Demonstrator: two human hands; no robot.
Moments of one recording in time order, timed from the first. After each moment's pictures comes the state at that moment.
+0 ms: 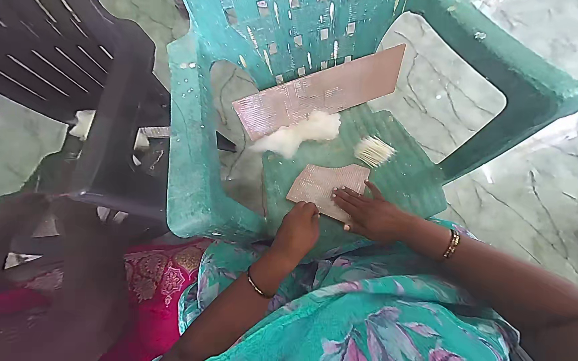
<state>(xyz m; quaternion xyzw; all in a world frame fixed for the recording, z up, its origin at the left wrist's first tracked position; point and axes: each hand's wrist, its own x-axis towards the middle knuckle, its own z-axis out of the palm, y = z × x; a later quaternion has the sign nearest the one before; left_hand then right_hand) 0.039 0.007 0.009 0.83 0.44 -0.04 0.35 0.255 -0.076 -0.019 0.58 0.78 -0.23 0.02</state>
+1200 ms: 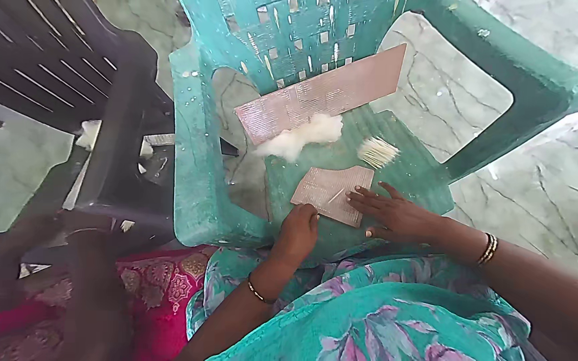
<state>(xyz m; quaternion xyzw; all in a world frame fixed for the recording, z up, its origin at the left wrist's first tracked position) 0.026 0.014 0.002 0.83 0.43 0.01 0.35 0.281 -0.091 -0.008 0.55 0.81 -0.21 -0.04</state>
